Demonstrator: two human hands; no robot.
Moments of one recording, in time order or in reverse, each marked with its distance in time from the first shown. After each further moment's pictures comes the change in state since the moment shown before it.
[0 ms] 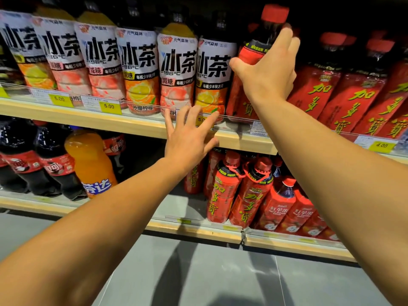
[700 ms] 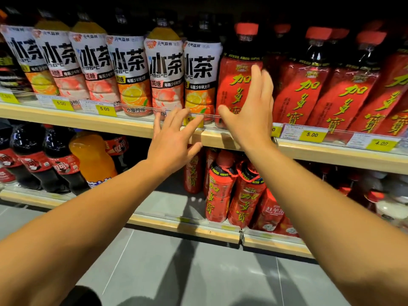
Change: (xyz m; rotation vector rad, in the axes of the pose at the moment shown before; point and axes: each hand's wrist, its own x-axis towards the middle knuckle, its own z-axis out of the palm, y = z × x) left_hand -0.010 -0.005 -0.011 -0.002 -0.052 0.039; right_hand -0.049 0.063 -0.001 0.093 -0.246 -0.112
